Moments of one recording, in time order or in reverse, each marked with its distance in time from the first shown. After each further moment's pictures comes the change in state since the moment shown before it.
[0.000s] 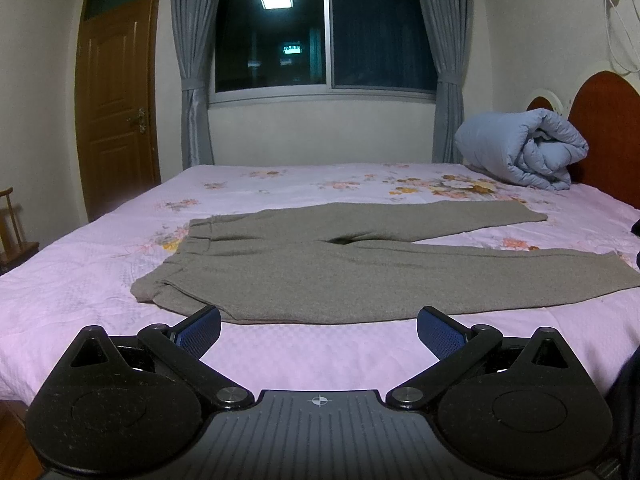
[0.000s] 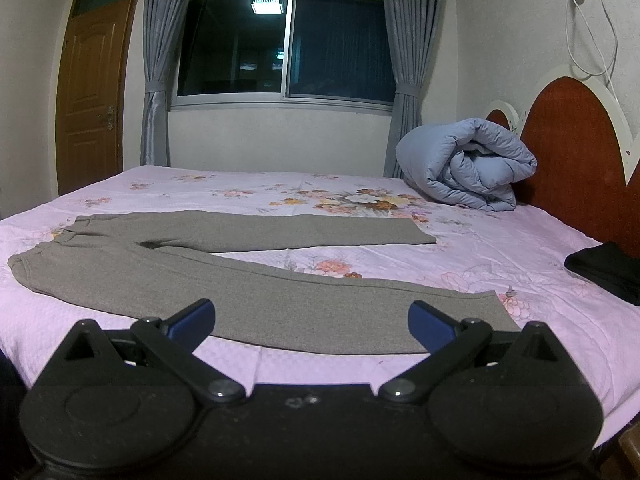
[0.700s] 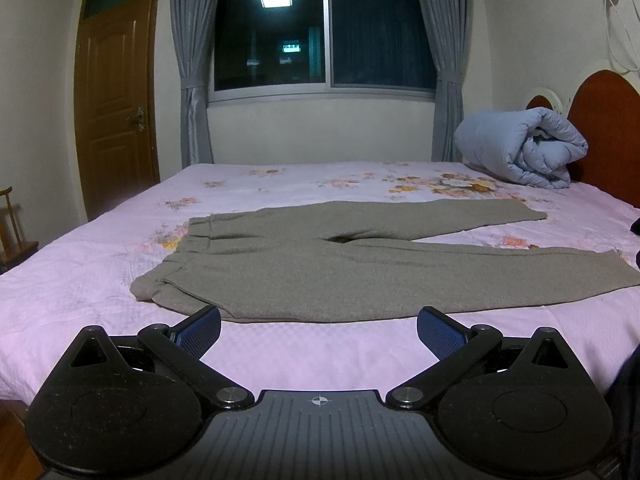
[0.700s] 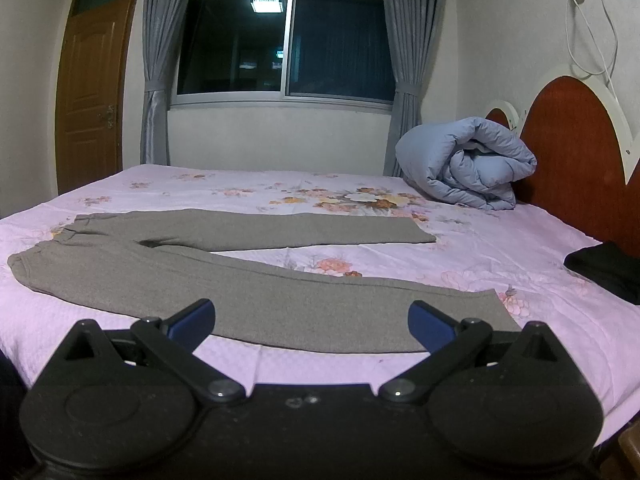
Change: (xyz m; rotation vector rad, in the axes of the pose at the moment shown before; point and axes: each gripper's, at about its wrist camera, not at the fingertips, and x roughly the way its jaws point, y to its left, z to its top) left arm -0.001 -0.001 -0.001 0.002 0.002 -0.001; right arm 0.000 -0.001 0.001 -0.001 0.002 0.000
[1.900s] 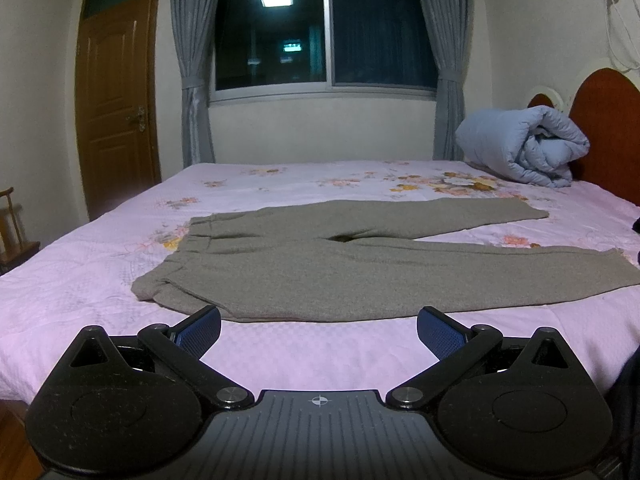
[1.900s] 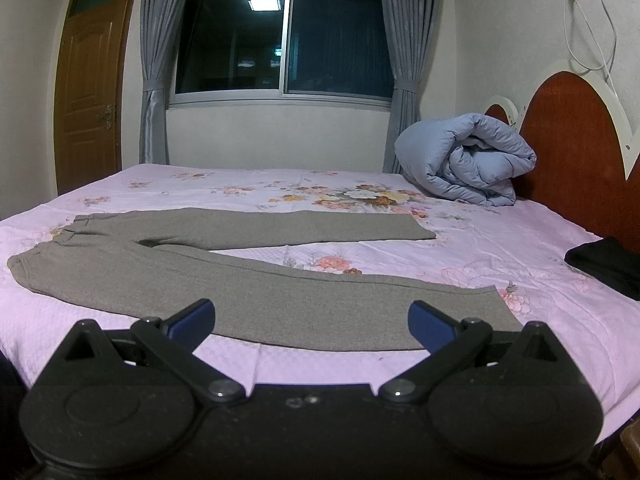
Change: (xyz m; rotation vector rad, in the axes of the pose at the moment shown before) left arm -0.001 0.000 -0.002 -0.003 0.002 0.020; right arm 0.002 -0.002 -0.003 0.007 0.005 0.002
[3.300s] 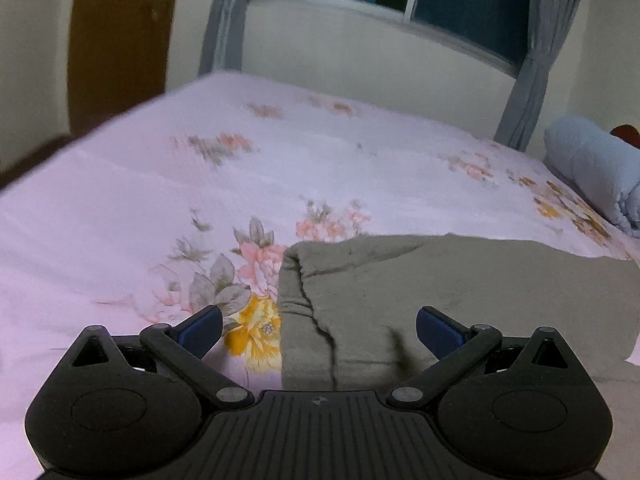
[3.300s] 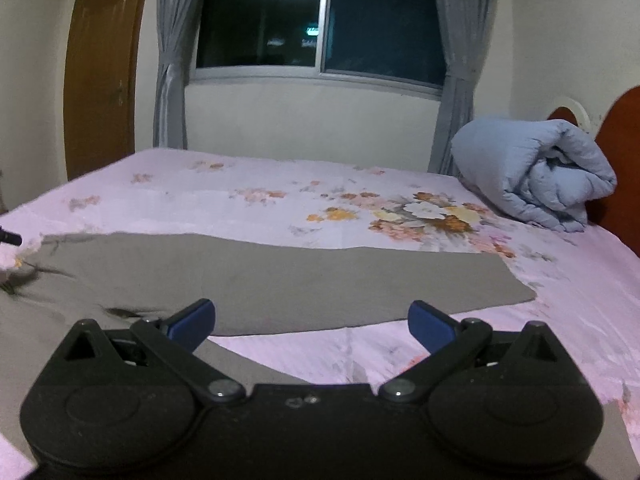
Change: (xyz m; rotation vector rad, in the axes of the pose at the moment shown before) left arm 0.431 0.259 0.096 -0.215 0.265 -0.111; right arm 0.233 0.072 0.102 -0.070 0.075 0.075
